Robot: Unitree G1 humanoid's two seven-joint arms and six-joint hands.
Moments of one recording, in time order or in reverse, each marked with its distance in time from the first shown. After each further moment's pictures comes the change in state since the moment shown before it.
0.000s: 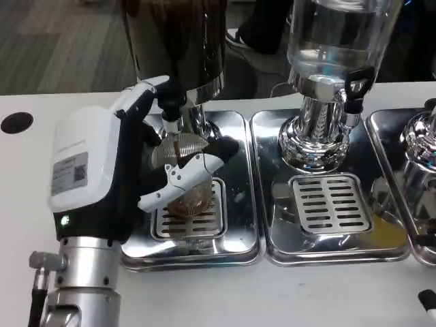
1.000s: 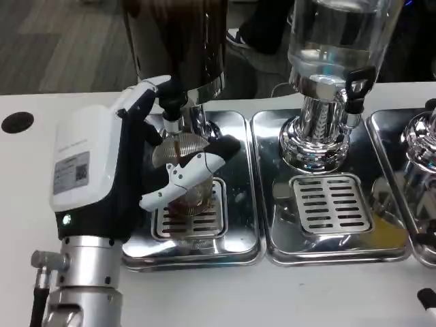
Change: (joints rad) left arm -0.005 -0.009 -0.001 0.004 0.004 -0.003 -0.001; right arm -0.005 0.000 0.000 -0.001 0.000 0.000 0.003
